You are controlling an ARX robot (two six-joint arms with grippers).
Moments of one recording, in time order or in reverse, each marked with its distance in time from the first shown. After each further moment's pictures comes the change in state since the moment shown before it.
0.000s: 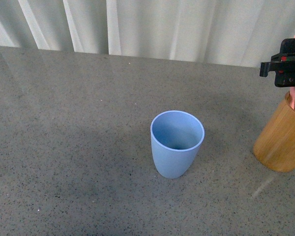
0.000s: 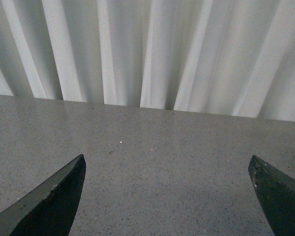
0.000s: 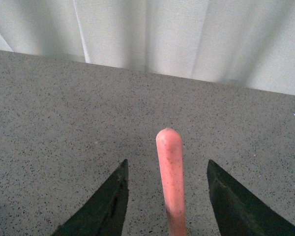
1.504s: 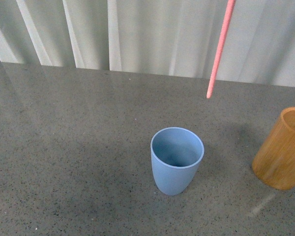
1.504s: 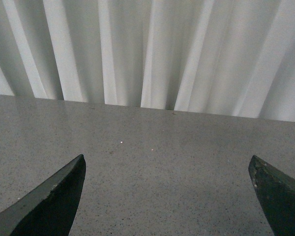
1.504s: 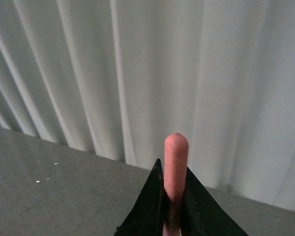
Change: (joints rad) left arm 0.000 0.000 0.000 0.000 0.000 0.000; right arm 0.357 -0.416 0.123 -0.168 0.060 0.105
